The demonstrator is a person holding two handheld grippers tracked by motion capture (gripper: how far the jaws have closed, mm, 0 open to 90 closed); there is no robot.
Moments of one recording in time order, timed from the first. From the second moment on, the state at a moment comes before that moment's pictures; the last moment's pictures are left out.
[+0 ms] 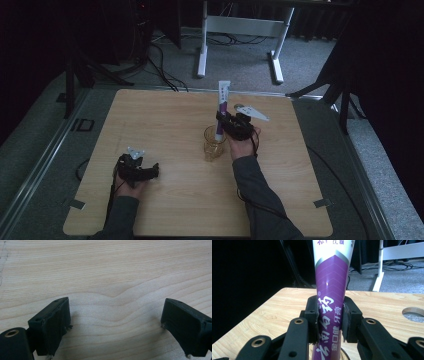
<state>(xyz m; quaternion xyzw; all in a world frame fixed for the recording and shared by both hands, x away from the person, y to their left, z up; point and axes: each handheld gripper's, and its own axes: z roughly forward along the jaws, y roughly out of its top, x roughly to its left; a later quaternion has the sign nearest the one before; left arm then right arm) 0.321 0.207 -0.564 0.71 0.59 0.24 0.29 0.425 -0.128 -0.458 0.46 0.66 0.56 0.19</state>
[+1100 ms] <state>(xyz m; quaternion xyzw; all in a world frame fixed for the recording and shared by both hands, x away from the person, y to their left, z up) 0.321 0.207 -0.564 0.71 0.59 0.24 0.29 0.418 -0.121 -0.484 0.44 0.69 0.55 0.18</state>
